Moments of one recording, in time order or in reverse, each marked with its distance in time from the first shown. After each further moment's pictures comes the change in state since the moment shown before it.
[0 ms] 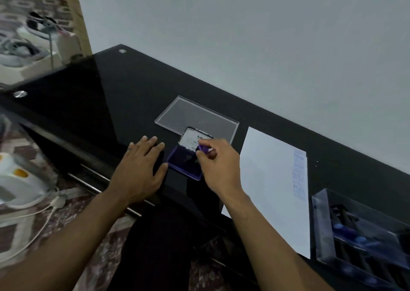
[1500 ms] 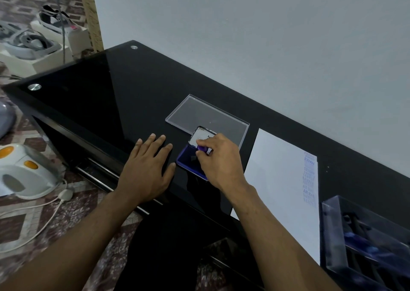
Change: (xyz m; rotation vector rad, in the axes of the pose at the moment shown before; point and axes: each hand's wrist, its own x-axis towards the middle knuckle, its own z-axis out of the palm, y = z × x) left_hand -0.002 -0.005 0.008 0.132 0.033 -0.006; right_hand 0.011 -0.026 0.006 -0.327 -0.215 -0.074
